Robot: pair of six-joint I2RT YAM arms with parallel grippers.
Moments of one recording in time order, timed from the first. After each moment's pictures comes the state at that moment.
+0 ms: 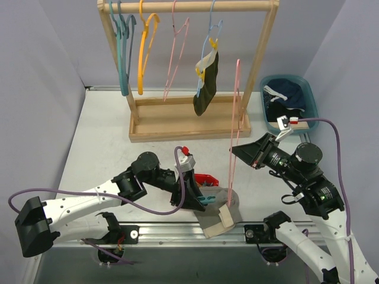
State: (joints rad) left arm -1.03 1.06 0.70 0.39 0.90 -0.56; right arm 0.42 0.64 0.96 -0.44 -0.40 0.83
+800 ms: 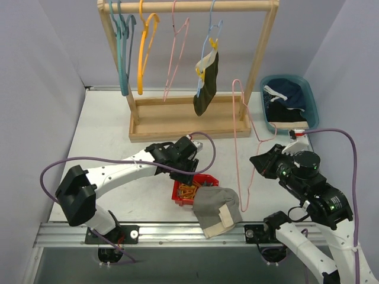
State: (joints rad) left arm -0.95 1.51 1.15 -0.72 0.06 -0.52; right arm 0.42 0.59 1.01 -0.82 -0.04 0.60
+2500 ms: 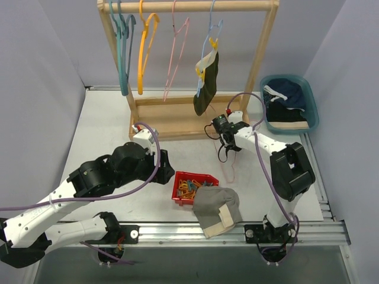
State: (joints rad) left arm -1.00 0.91 1.16 -0.88 -0.24 -0.65; right arm 0.51 1.77 1.17 -0.65 0.64 0.53
